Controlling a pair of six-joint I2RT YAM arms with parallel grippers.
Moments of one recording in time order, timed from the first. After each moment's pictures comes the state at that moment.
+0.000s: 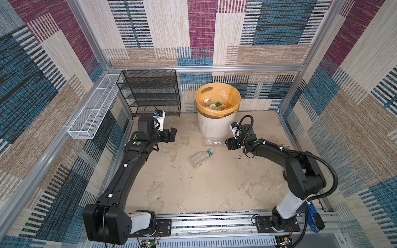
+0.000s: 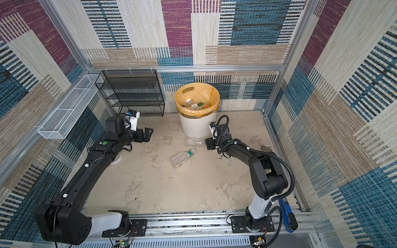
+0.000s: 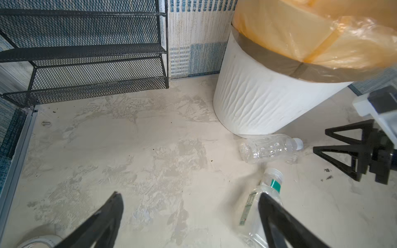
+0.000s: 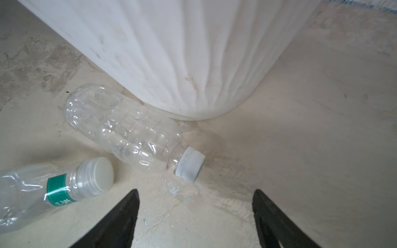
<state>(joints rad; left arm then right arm) -0.13 1.28 1.18 -0.43 0.19 -0.02 0.34 1.73 1.08 -0.12 -0.12 0.01</state>
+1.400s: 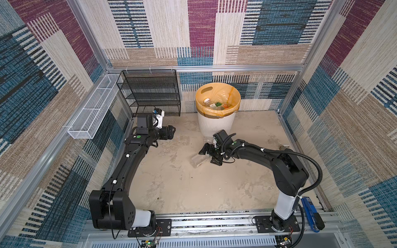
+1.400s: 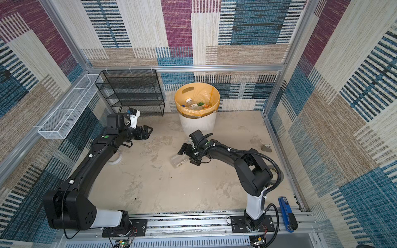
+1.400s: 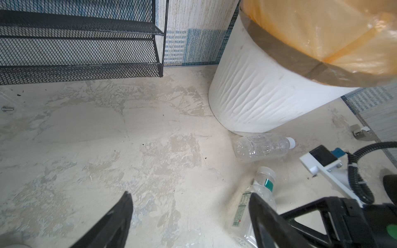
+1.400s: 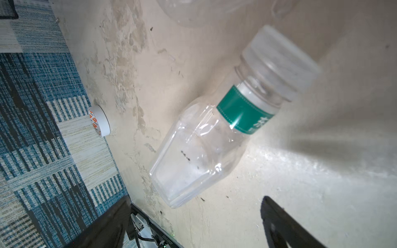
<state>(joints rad) -0.07 1.39 1.24 -0.47 0.29 -0.05 0.65 1.85 1.27 -0.37 -0.39 1.10</state>
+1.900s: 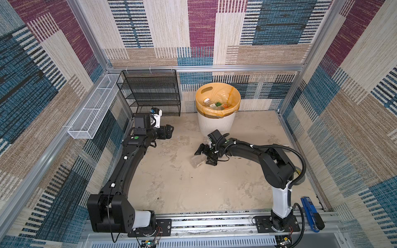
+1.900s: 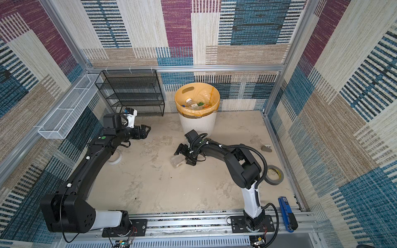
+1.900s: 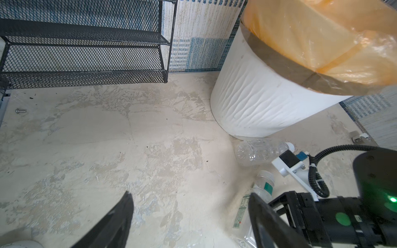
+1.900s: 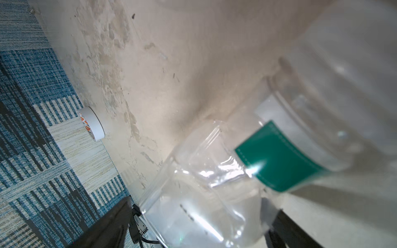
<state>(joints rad) -0.05 1.37 1.24 -0.47 0.29 -0.06 0.67 2.01 1.39 -0.38 -0.45 1.13</state>
